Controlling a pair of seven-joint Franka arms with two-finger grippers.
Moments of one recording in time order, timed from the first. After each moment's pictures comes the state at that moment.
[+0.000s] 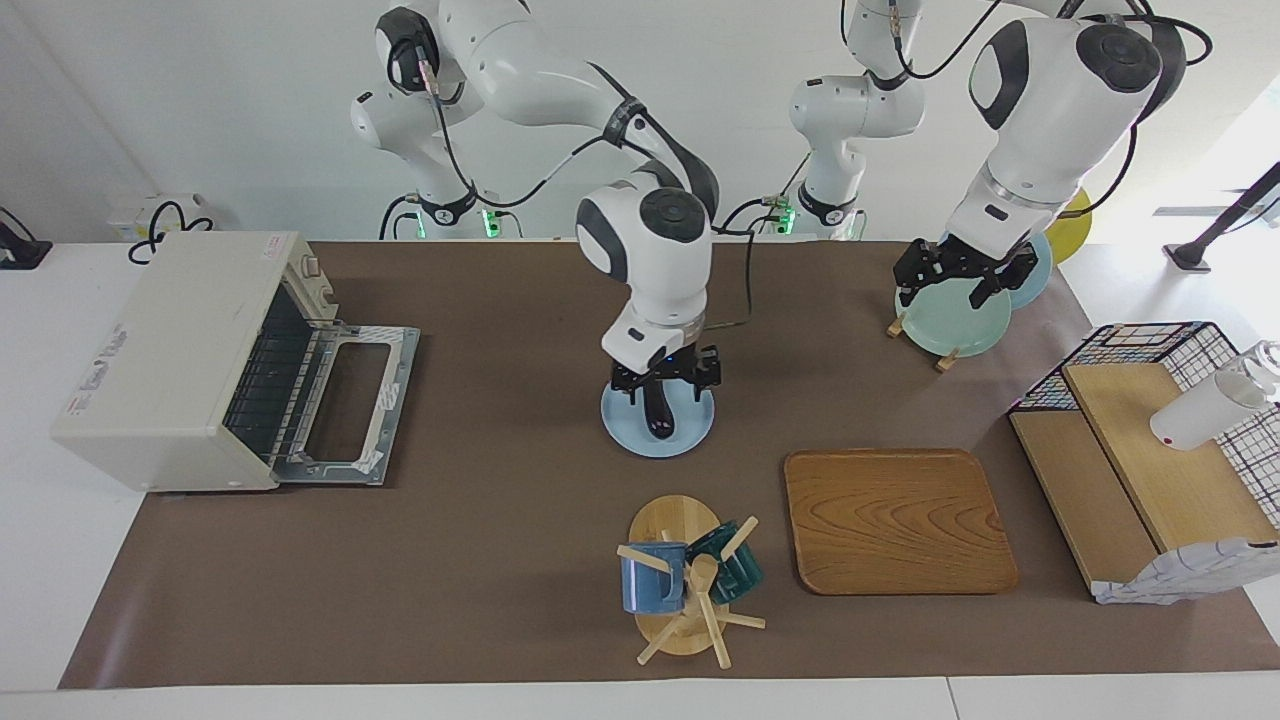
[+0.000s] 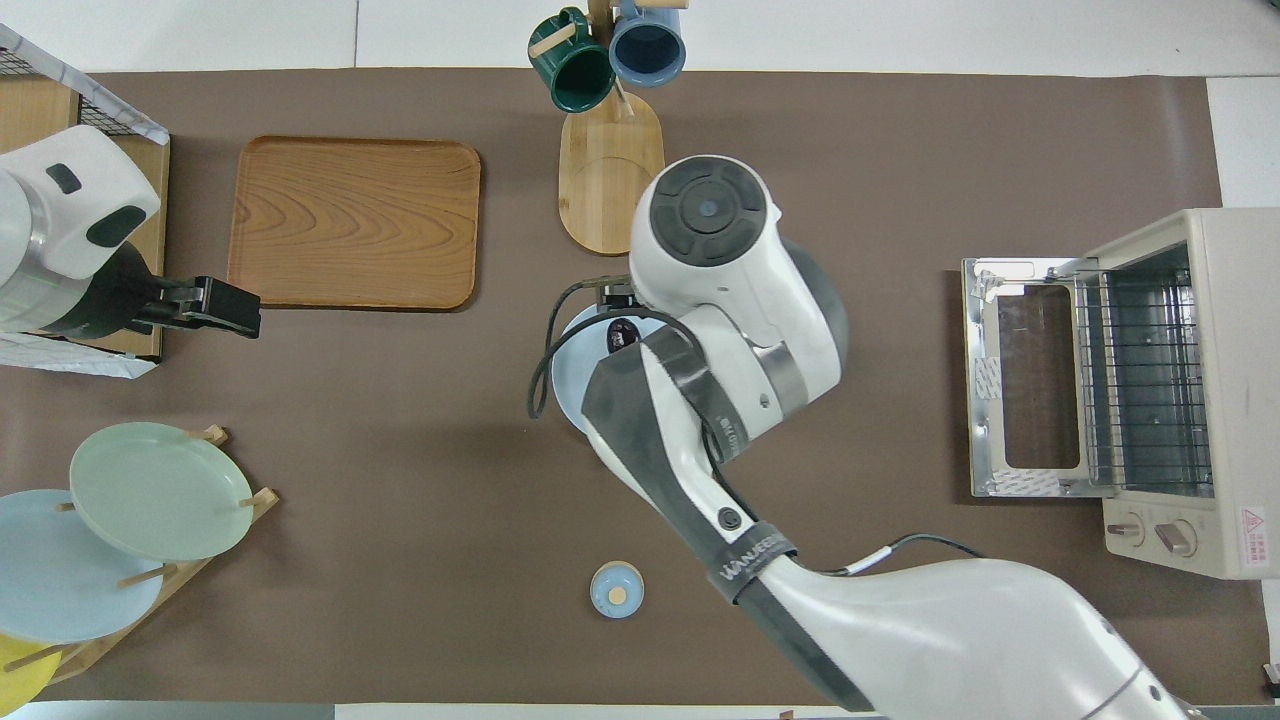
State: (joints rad) left arm -0.11 -0.01 -0.05 -1.72 -0.02 1.66 -0.04; right arm 0.70 0.60 -0.05 -1.33 0.01 1.98 0.66
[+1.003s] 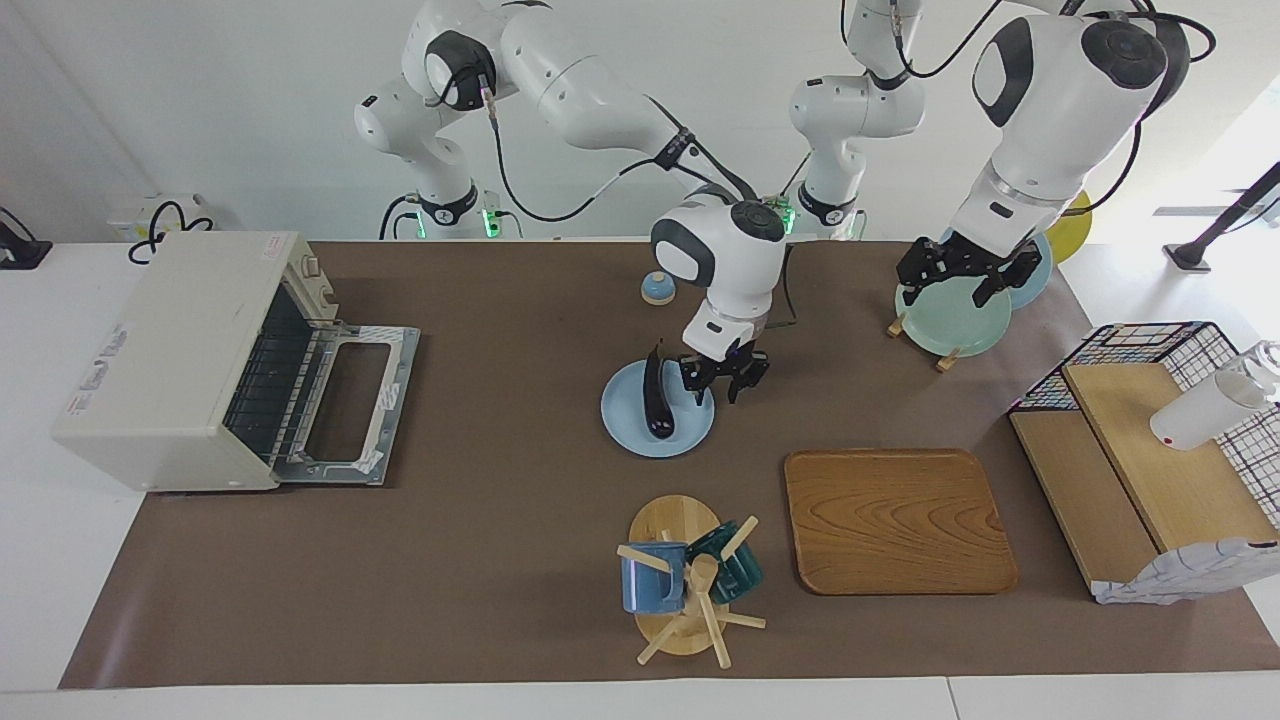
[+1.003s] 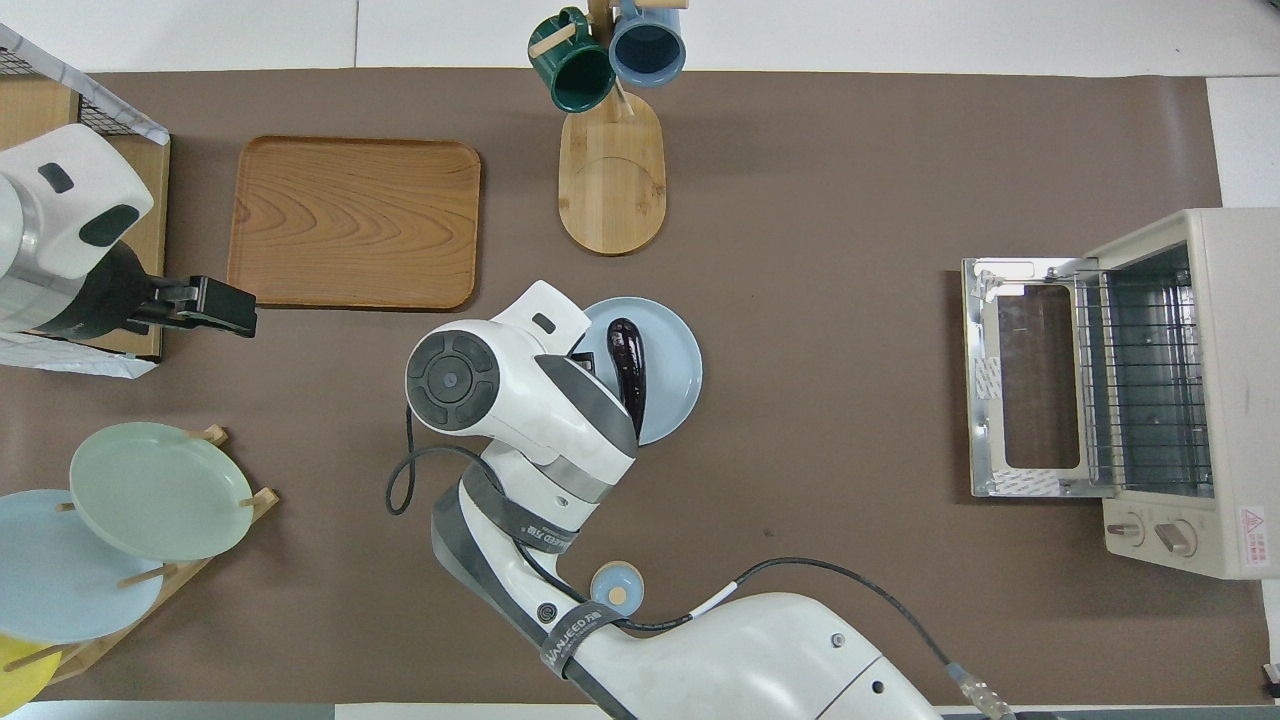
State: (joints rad) left arm -0.11 -0.02 -0.05 -1.72 -0.02 1.66 -0.04; right arm 0.84 0.68 -0.06 -1.42 -0.12 2.15 0.78
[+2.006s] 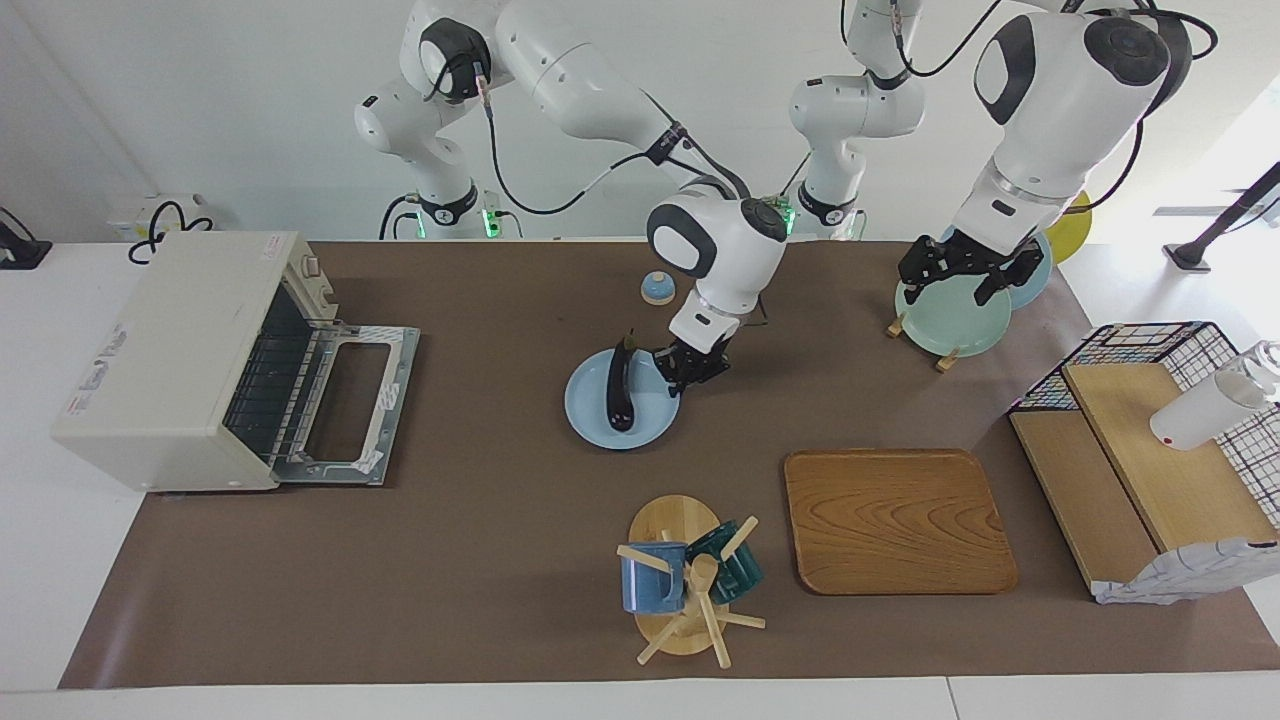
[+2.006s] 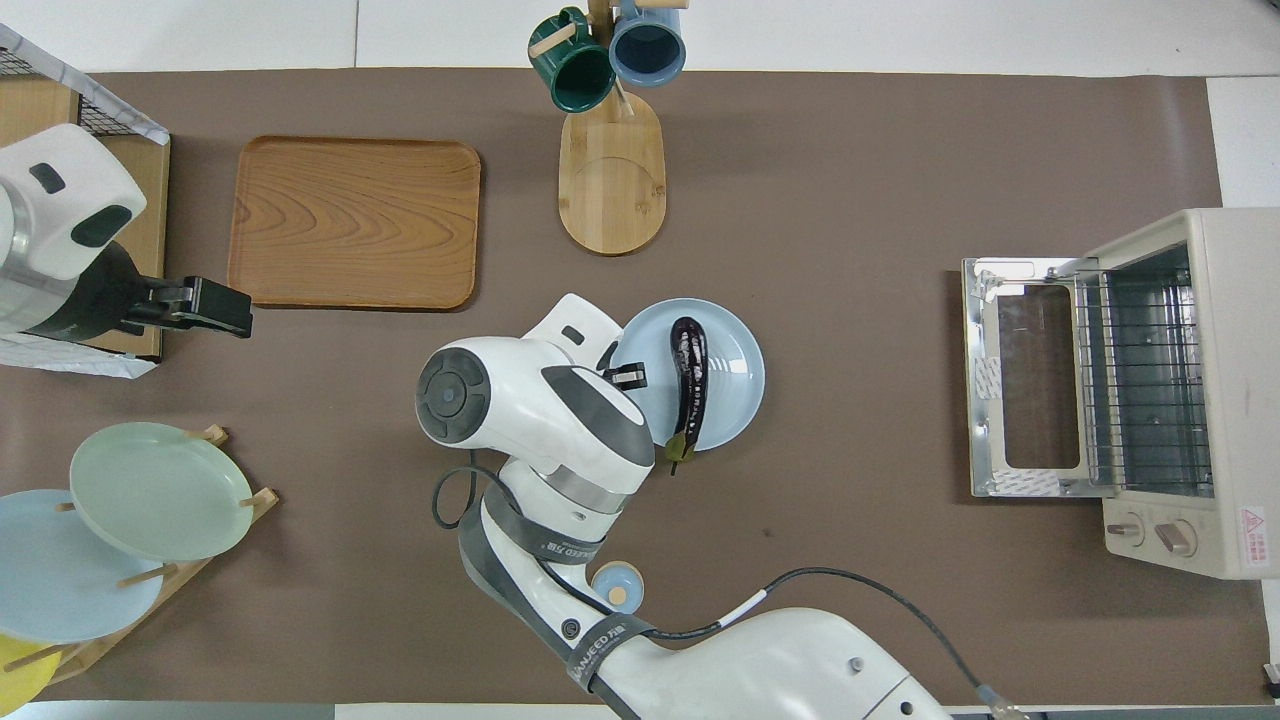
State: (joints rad) left arm -0.11 -0.02 -0.04 -1.72 -0.02 1.66 -0.04; right arm 0.82 0.60 -0.07 -1.45 -0.28 1.87 0.75
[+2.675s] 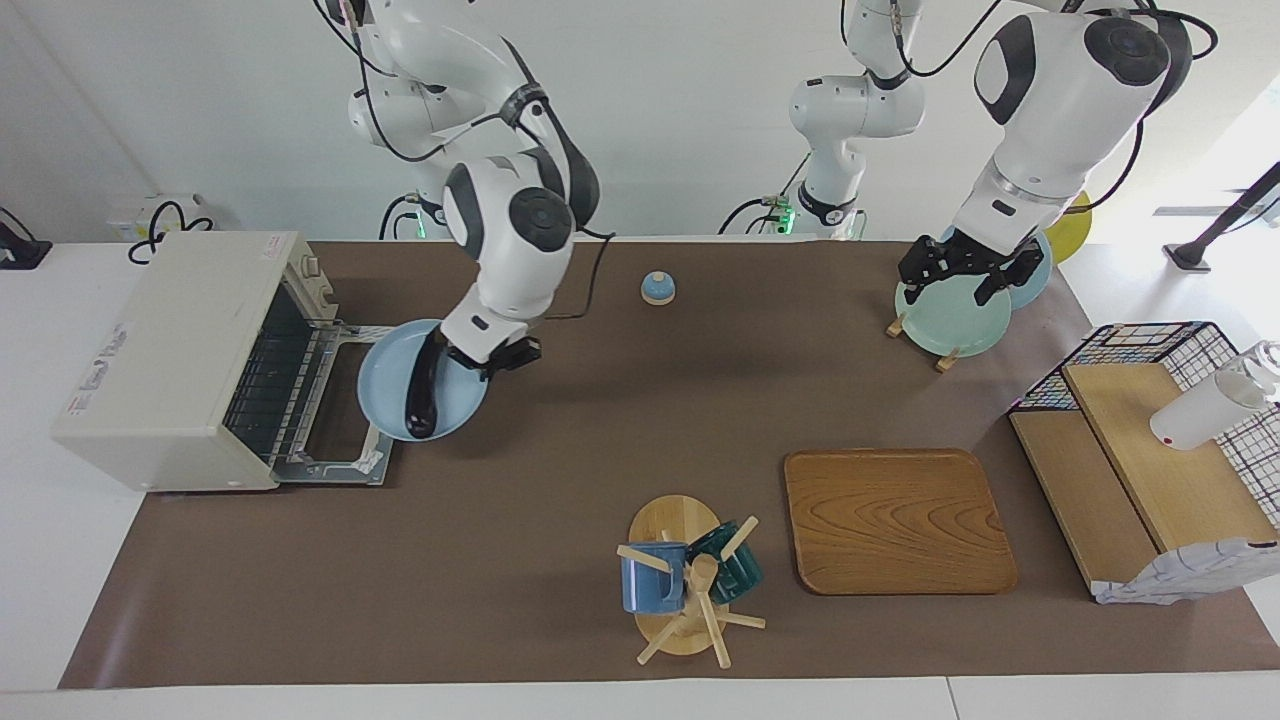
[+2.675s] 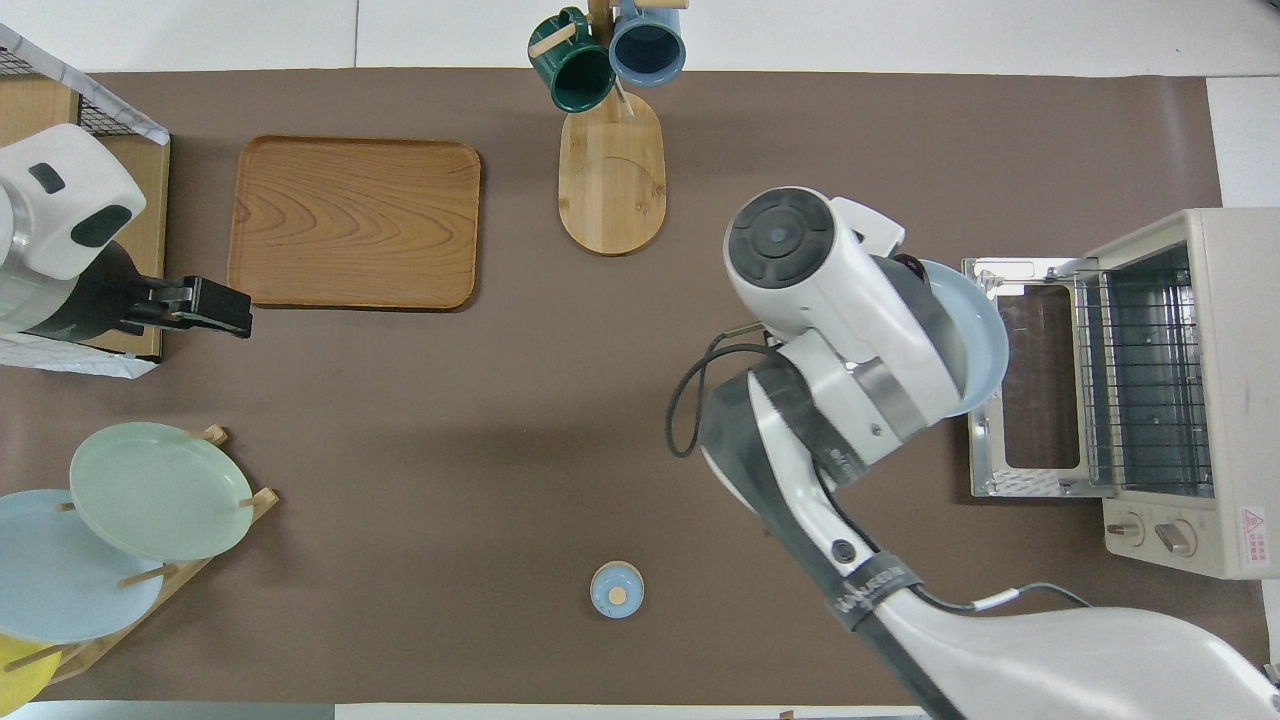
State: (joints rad) left arm -0.11 -0.02 -0.04 -1.72 -0.02 1.66 -0.04; right arm 0.42 0.18 -0.08 -1.84 -0.28 1.80 0.27
